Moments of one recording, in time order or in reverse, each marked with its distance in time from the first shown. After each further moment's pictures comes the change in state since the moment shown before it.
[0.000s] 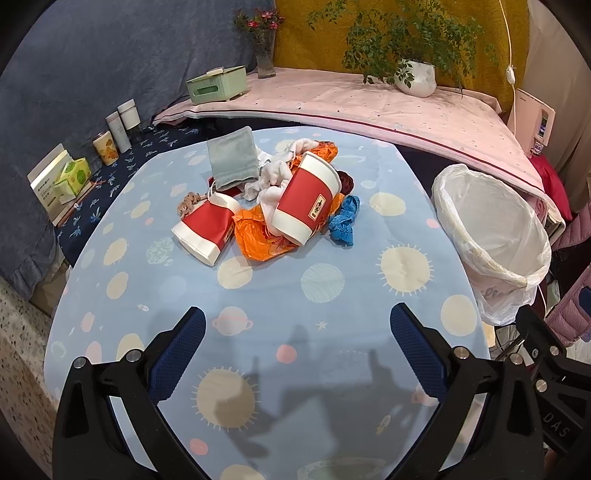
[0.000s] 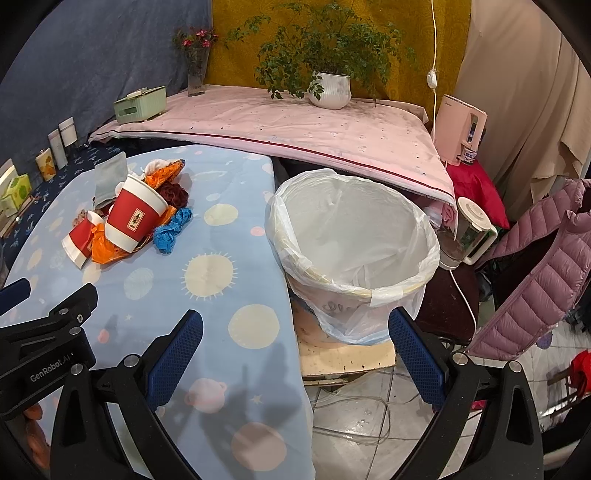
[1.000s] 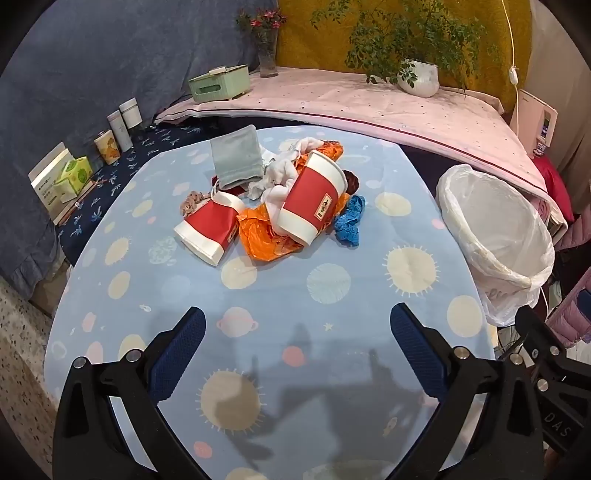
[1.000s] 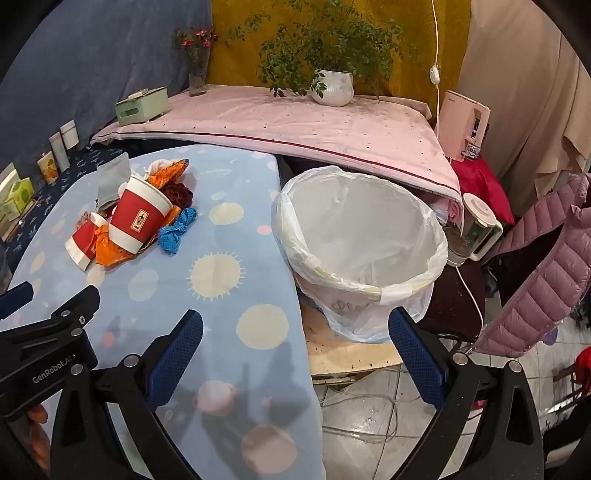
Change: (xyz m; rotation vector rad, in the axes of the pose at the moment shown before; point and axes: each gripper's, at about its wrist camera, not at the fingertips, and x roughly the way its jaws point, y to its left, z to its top) left arm 0.003 0.007 0.000 -0.008 -0.010 -0.002; right arm 0.005 0.004 -0.001 0.009 0.013 0.018
